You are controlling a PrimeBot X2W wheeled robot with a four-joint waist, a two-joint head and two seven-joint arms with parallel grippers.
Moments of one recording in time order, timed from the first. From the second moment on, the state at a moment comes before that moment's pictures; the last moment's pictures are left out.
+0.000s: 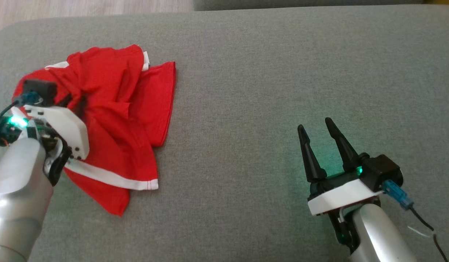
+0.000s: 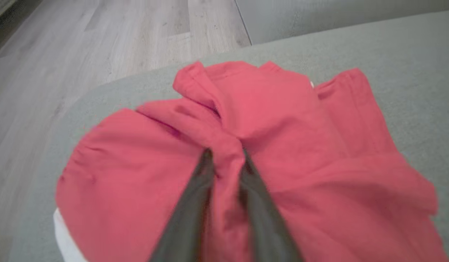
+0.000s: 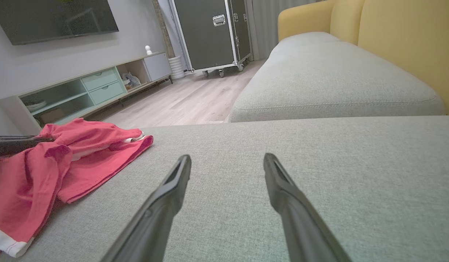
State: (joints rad) left arm -0.75 0.43 -0.54 0.83 -0.54 -0.13 0.20; right arm -0.17 -0.05 0.24 0.28 0.18 0.13 -0.25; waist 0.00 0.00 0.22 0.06
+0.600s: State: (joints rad) left arm -0.79 0.39 -0.49 0.58 -0.62 -0.11 -0.10; right arm -0.14 -0.05 0.25 0.30 0.21 0.13 -0.25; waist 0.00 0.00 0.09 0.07
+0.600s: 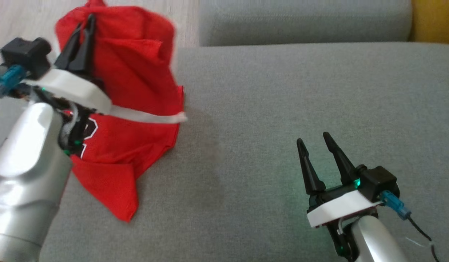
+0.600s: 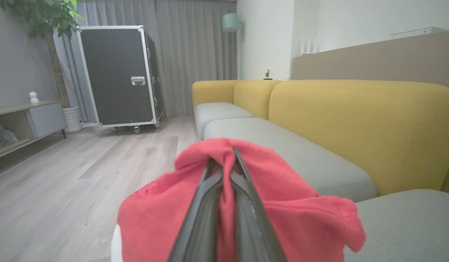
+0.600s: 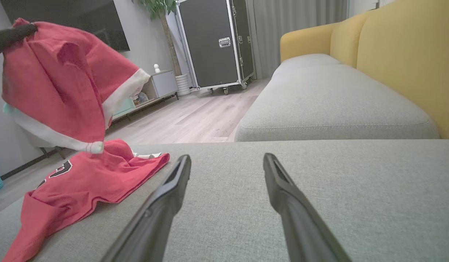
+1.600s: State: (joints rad) left arm -0.77 0.17 -0.61 0.53 -0.61 0.02 -0.06; right arm -0.26 -0.05 0.22 0.16 0.28 0.13 -0.25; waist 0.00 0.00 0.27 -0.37
